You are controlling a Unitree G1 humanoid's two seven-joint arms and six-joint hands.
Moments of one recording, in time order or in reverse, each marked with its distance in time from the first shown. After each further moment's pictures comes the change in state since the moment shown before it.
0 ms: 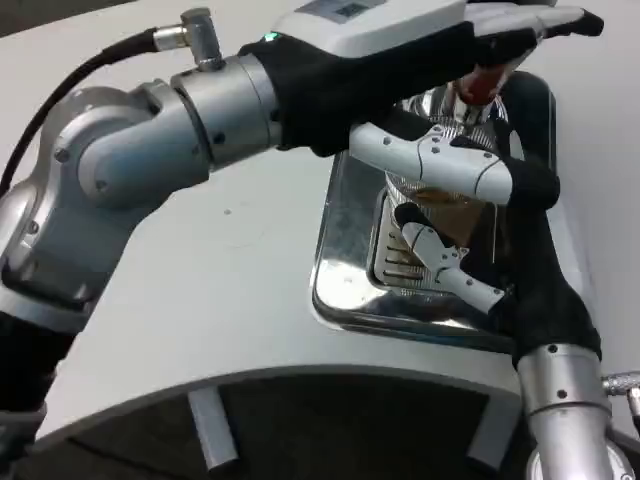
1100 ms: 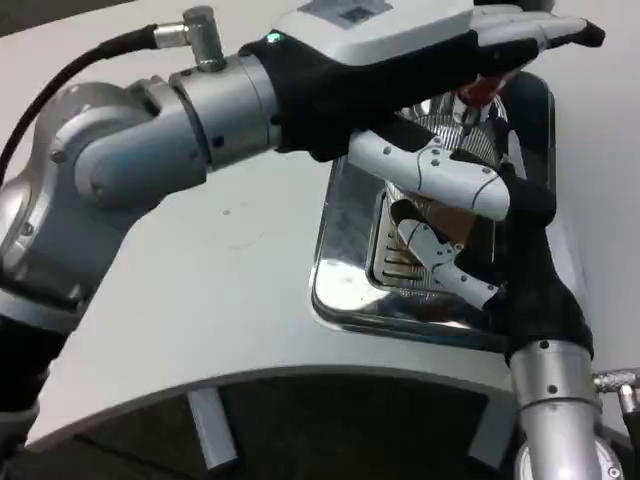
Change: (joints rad) left arm -0.003 0.018 -0.005 -0.027 0.035 -0.020 -0.010; right arm -0.021 0.012 0.012 0.022 -0.003 0.019 -0.035
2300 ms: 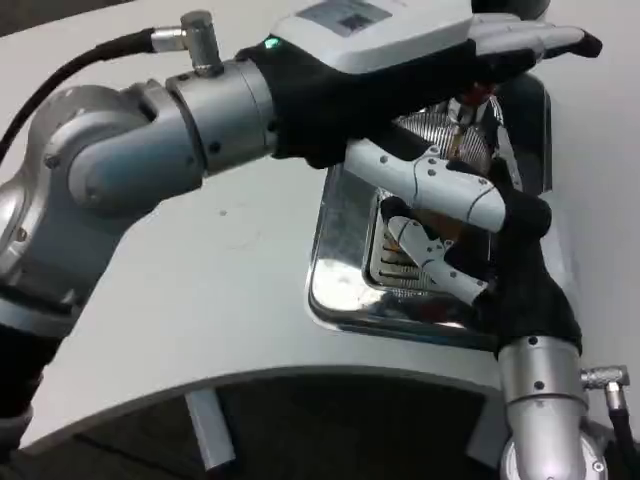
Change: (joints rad) left arm 0.016 0.017 0.001 -0.029 0.000 0.002 -0.011; right arm -0.021 0.008 0.020 0.039 0.004 -0.029 -0.038
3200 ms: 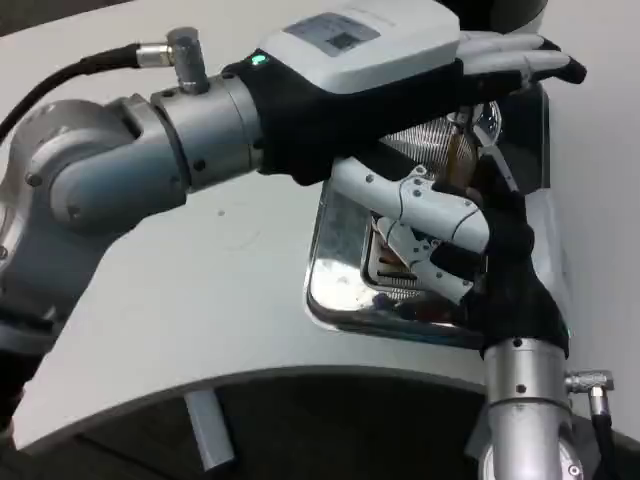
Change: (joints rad) left arm 0.043 0.036 0.011 -0.053 0.000 0.000 -0.005; right arm -0.001 0.030 0.038 0.019 -0.048 -0.016 -0.093
